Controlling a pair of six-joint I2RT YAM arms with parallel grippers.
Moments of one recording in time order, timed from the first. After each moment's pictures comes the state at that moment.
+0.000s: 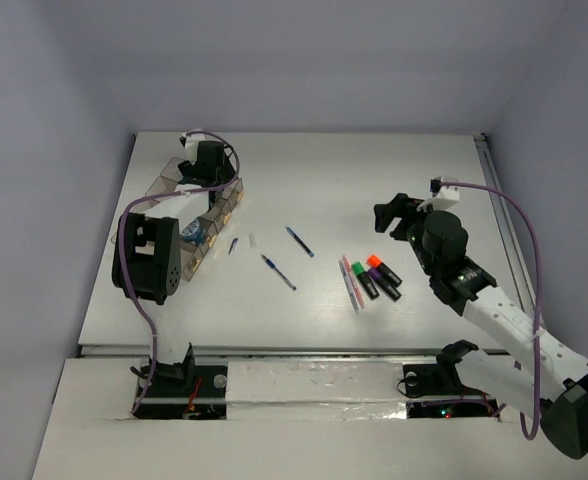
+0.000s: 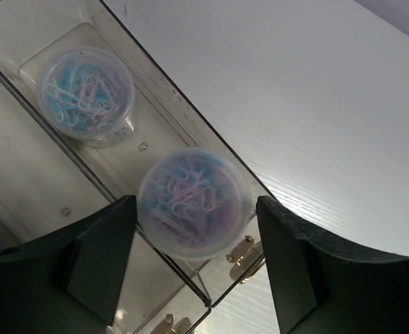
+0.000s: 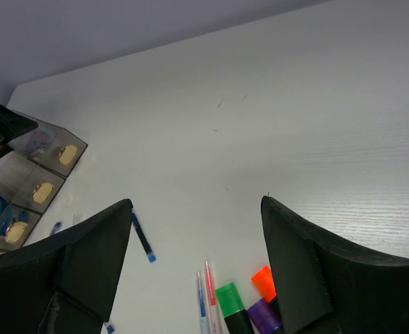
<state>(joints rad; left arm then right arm) -0.18 1.88 1.30 -0.02 -0.39 -0.52 0.50 0.92 0.67 0.08 0.34 0.45</state>
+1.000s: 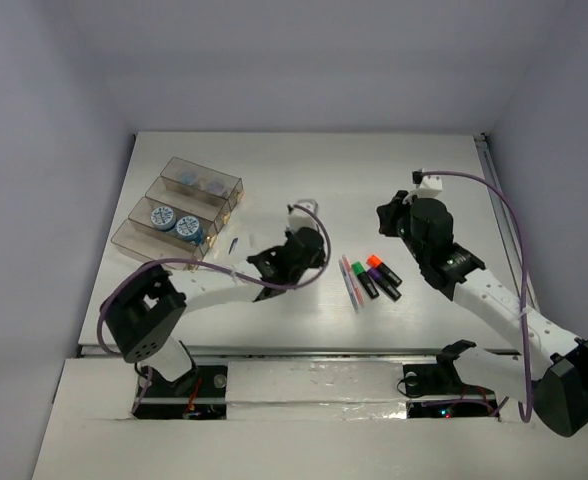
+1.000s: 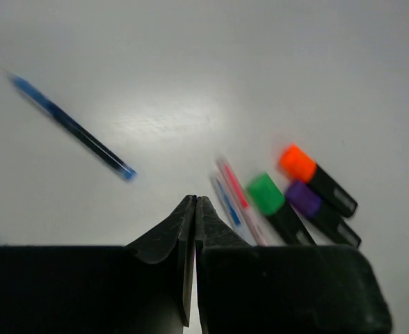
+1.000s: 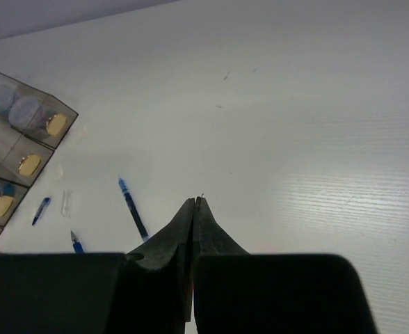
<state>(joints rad) -0.91 1.52 0.86 0.15 -0.46 -0.66 0.50 1.04 0.75 0.04 0.27 0.42</state>
